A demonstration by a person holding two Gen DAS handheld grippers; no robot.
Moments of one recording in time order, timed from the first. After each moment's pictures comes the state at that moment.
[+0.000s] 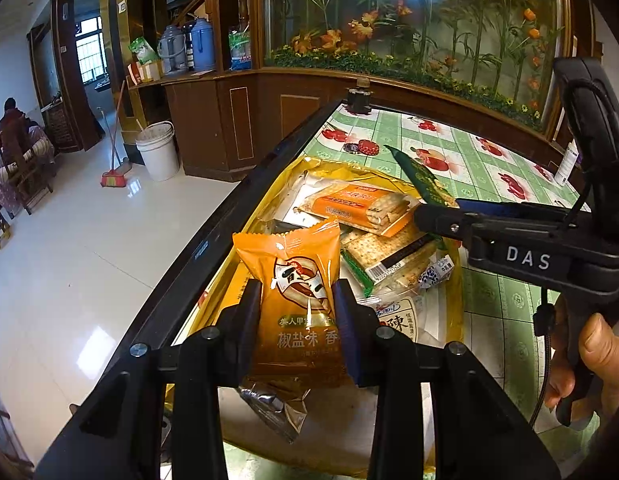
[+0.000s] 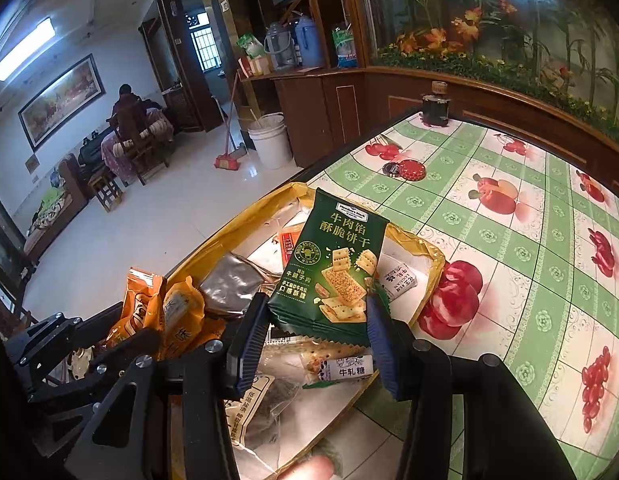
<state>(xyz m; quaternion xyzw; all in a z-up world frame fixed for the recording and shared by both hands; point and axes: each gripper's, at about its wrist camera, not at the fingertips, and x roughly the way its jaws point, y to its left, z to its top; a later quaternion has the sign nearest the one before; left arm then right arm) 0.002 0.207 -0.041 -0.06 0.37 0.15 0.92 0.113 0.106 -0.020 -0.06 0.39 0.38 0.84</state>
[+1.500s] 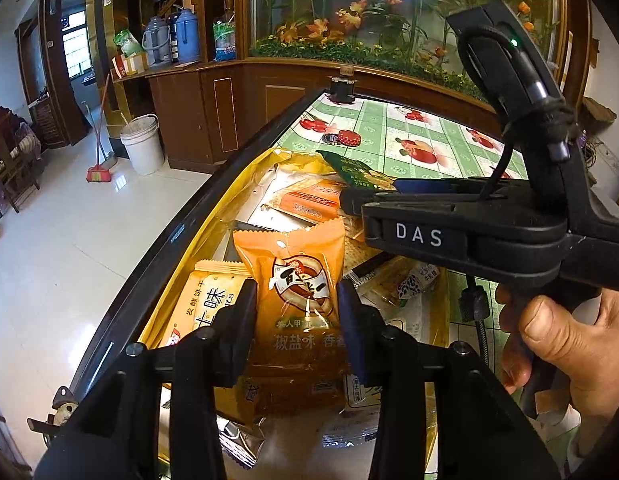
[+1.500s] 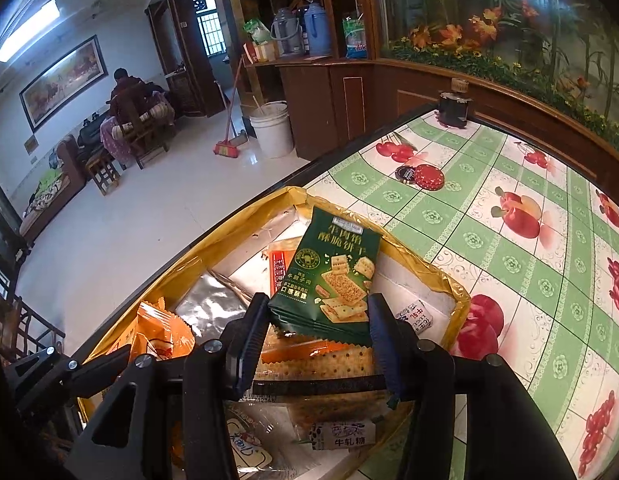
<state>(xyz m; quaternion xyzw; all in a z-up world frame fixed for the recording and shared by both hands) 0.024 0.195 -0.049 -0.07 0.38 0.13 0.91 0.149 0.144 -0.036 -0.09 0.39 0.38 0.83</state>
